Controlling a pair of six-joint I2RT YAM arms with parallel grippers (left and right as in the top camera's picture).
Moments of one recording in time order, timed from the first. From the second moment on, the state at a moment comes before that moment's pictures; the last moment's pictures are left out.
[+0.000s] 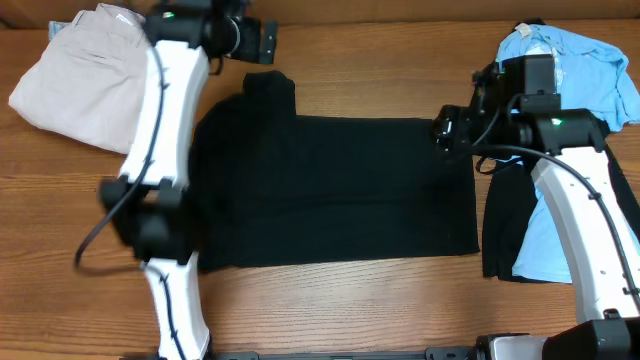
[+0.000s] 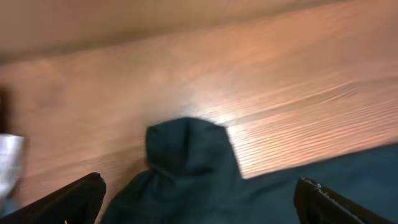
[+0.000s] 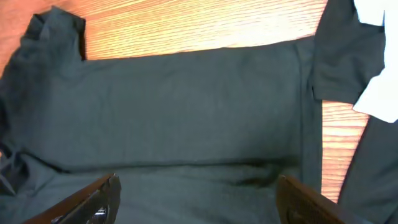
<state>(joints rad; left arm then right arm) -0.12 2.27 2.31 -1.00 0.16 0.03 0.07 1.52 1.40 -0.95 -0.22 0.21</state>
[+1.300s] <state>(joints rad) -0.08 2.62 2.36 -0.80 0.06 -0.34 0.07 1.52 1.40 -0.94 -0.15 0.21</state>
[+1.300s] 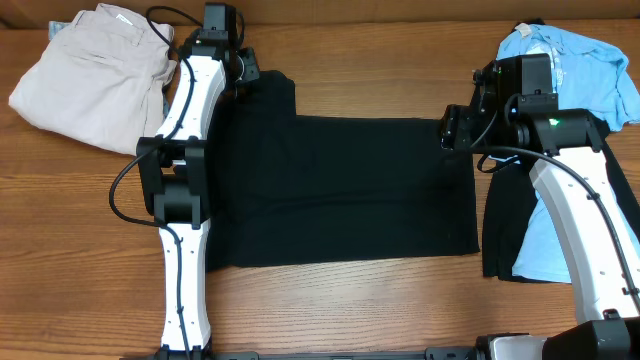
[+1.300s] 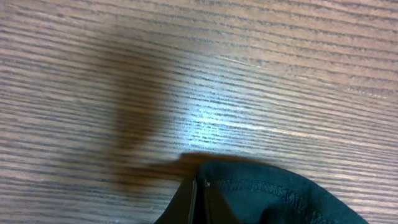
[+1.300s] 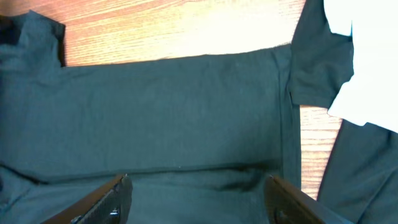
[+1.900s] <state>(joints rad) -0.08 2.50 2.56 -0.98 0.05 -0.24 0.07 1.70 1.41 -0.66 -0.14 0.22</state>
